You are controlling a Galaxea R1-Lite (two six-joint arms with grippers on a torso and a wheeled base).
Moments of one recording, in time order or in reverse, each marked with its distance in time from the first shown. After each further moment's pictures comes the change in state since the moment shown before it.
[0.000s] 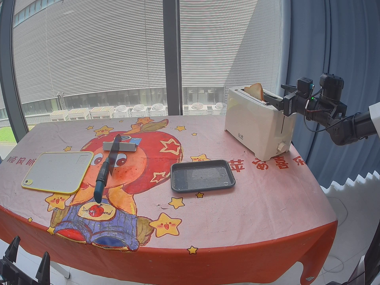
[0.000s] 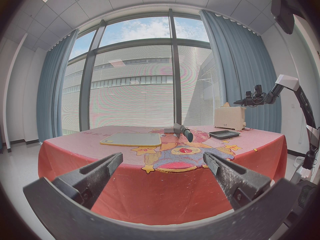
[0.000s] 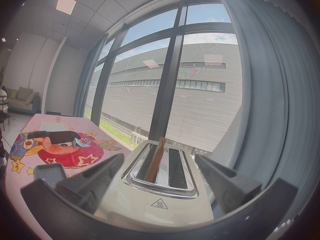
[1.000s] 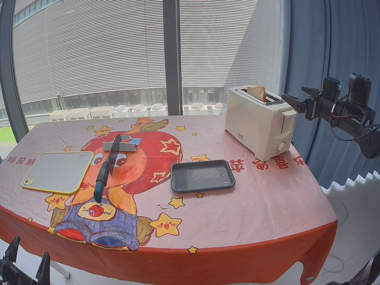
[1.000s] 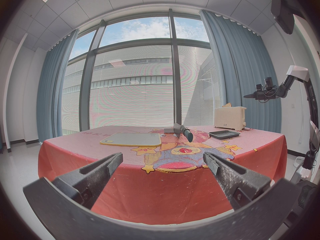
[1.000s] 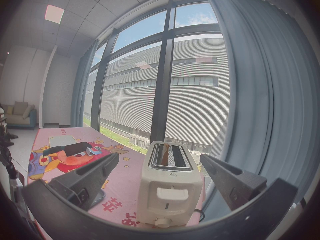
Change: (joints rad) left arm 0.000 0.000 0.000 0.000 0.000 0.000; right arm 0.000 -0.315 0.334 -0.013 -0.046 0.106
